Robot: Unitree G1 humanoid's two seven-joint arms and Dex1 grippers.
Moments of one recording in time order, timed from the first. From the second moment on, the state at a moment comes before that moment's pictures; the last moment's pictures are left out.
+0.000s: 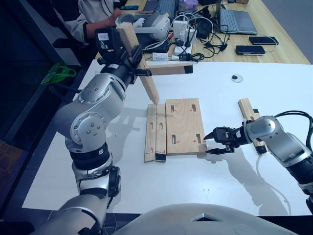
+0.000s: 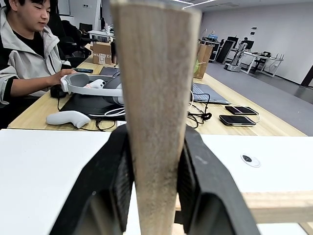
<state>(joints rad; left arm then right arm) -0.56 0.29 0.17 -0.50 -0.68 1.06 0.27 -0.34 -0.80 0.52 -0.12 0.10 0.26 1.20</state>
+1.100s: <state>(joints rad) -0.51 0.05 0.26 -0.57 -0.54 1.13 0.31 -0.44 -0.37 0.28 0.04 0.00 0.54 0.83</state>
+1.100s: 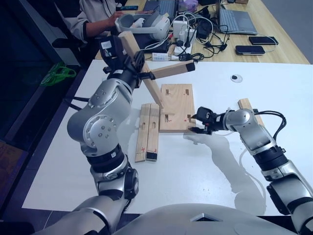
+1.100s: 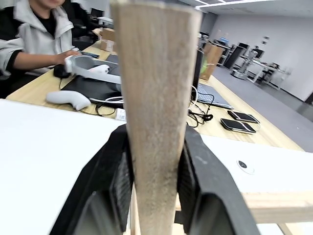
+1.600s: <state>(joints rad) -0.40 -0.11 0.34 -0.62 -0.51 1.12 0.37 -0.48 -0.11 -0.19 -0.01 0.11 0.84 0.18</state>
